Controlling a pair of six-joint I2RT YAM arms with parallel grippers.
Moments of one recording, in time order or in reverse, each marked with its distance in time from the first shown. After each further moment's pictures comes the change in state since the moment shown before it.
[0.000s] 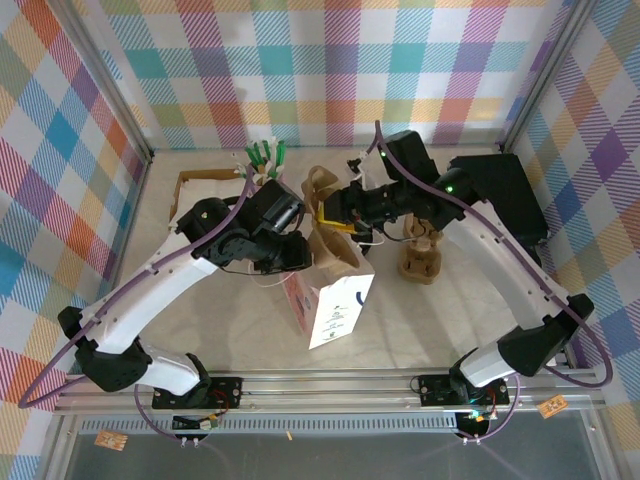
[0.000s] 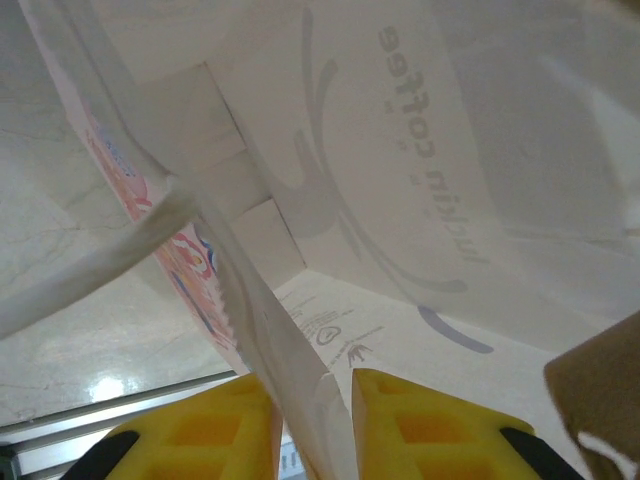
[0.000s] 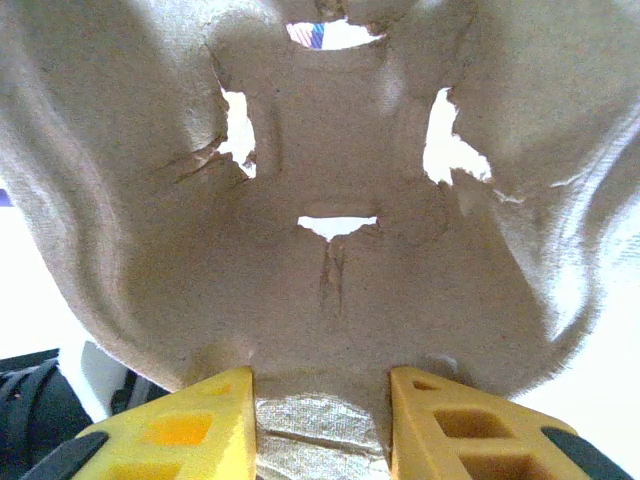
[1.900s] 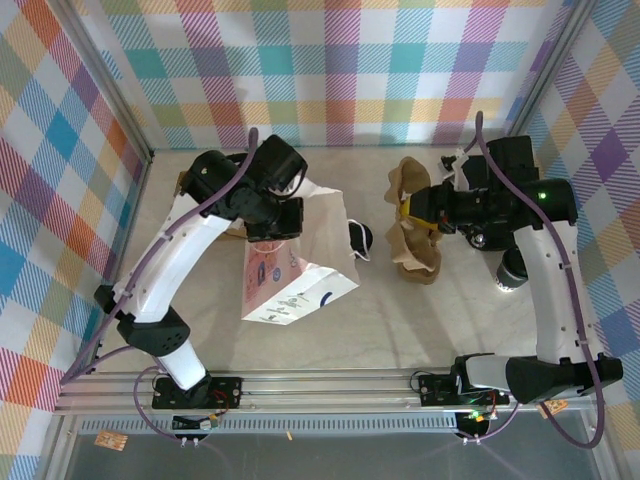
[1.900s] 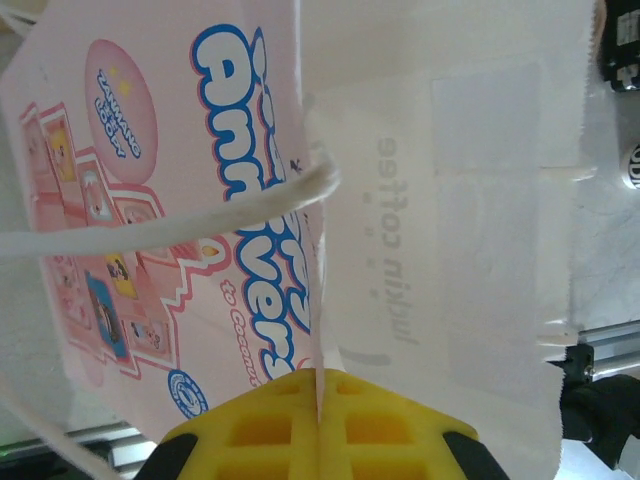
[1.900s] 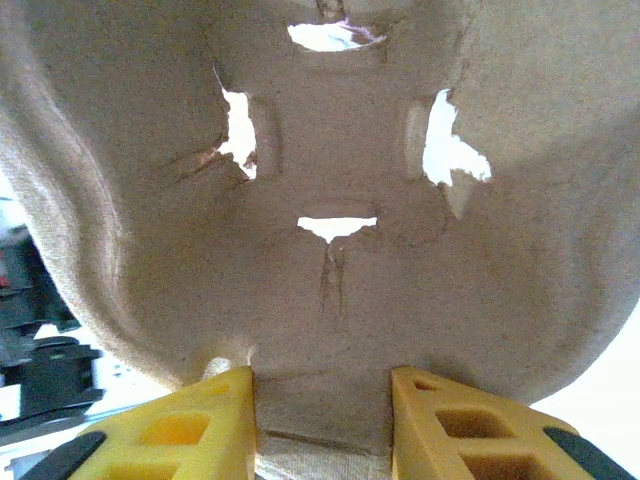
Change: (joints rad) left arm 0.081 0.299 0.546 -0.334 -0.060 0.132; right arm -0.517 -0.205 -0.052 -0.356 -0.175 -0.390
